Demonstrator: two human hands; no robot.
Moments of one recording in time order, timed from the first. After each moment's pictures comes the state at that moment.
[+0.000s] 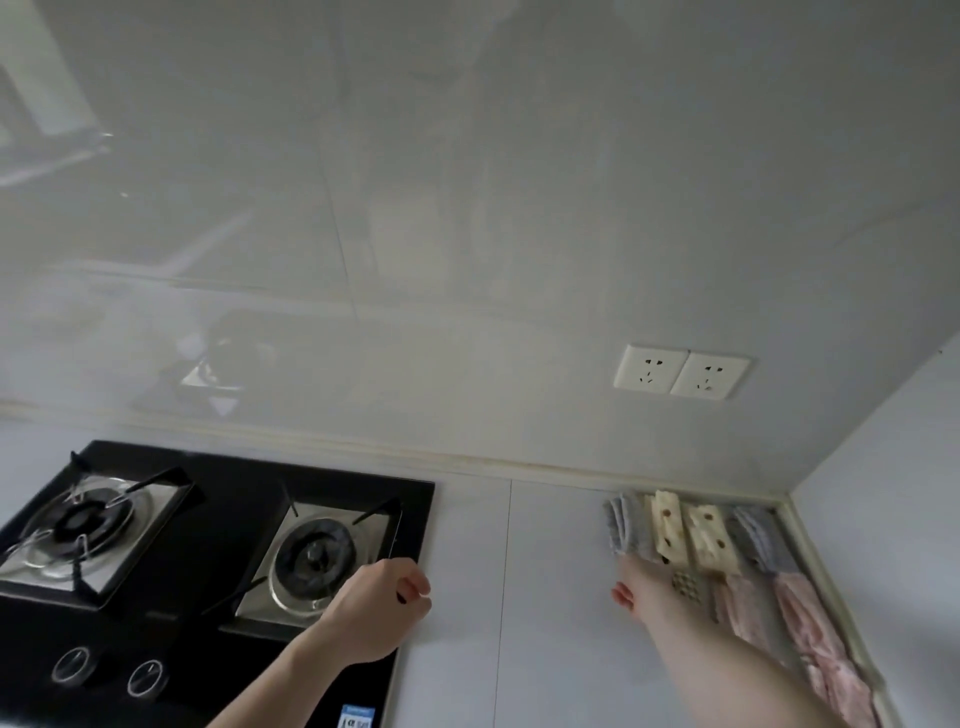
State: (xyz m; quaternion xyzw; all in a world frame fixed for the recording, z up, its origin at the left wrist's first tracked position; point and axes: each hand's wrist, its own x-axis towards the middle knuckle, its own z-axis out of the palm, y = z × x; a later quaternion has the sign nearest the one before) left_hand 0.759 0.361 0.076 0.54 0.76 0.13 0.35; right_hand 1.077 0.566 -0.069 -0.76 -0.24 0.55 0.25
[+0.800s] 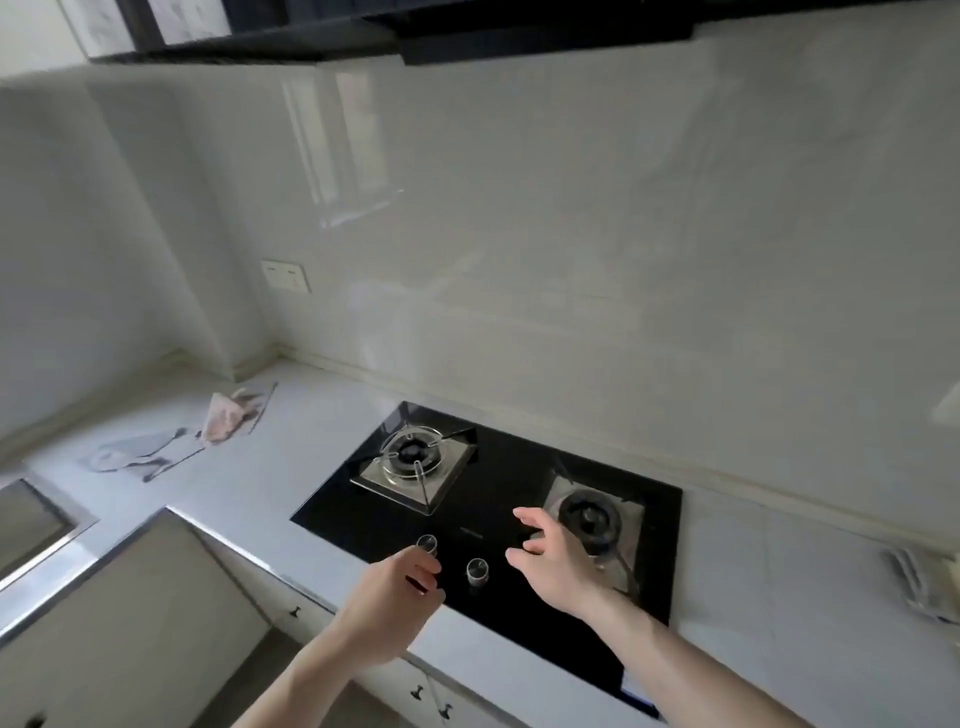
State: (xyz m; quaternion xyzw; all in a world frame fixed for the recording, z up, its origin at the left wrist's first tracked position) left_hand 0.542 0.035 0.139 0.39 0.85 0.24 0.25; right_hand 0.690 0.224 0.103 -0.37 -0.76 0.52 0.09
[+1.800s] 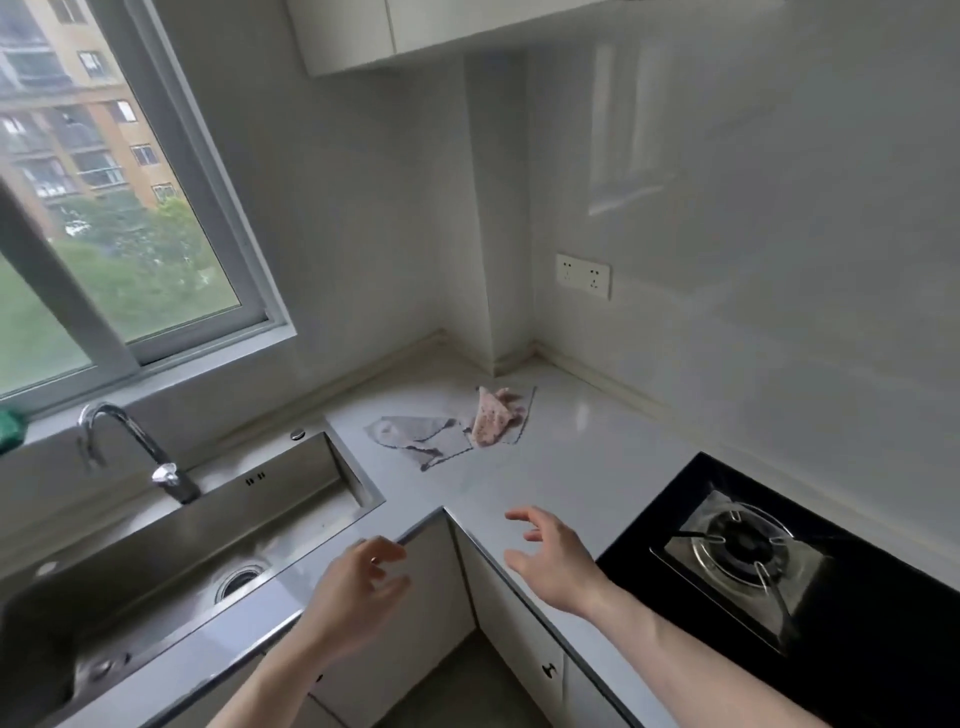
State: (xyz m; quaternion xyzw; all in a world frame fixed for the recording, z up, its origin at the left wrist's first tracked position) left_hand 0.128 -0.251 0.139 0.17 0.93 0.30 0.13; right_hand 0.207 0.009 0.115 -0.16 -0.85 0.51 -0.03
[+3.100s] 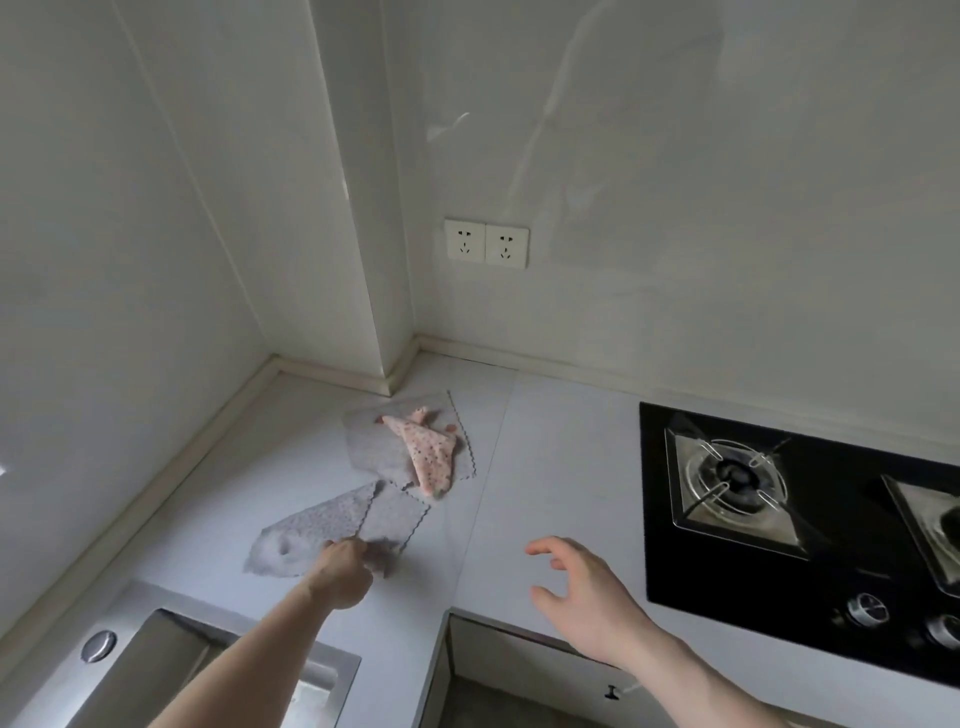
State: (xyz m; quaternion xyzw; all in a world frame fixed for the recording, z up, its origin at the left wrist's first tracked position) left_hand -0.329 -0.154 -0.038 0.44 0.85 0.03 0.28; right_hand 0.003 -0.052 0.070 -0.44 -0.79 0.41 0.01
